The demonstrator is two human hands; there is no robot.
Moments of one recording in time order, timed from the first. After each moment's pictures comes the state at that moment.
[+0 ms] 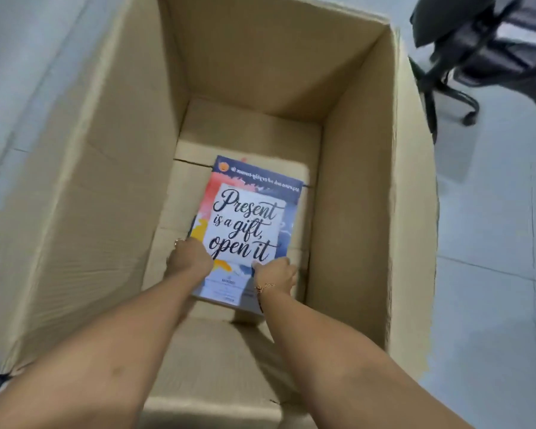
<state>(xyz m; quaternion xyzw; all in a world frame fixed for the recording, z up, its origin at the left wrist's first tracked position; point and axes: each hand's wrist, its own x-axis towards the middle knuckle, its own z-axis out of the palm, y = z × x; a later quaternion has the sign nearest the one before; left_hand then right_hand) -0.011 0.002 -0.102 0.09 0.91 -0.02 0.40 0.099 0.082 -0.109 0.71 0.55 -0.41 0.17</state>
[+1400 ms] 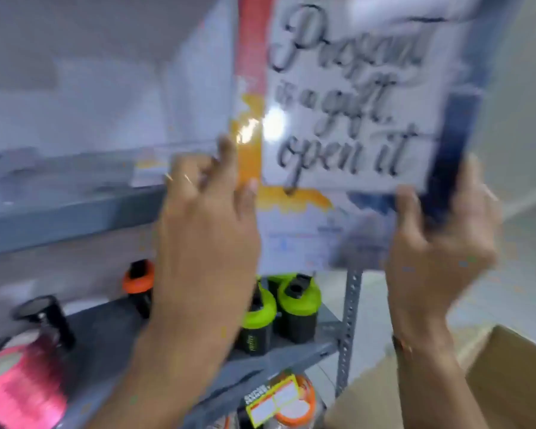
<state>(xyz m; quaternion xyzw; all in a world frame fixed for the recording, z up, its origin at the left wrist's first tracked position) 0.065 -0.307 0.455 0.04 0.85 0.20 -0.49 0.004 -0.153 0.422 0.05 0.65 -0.45 -0.61</state>
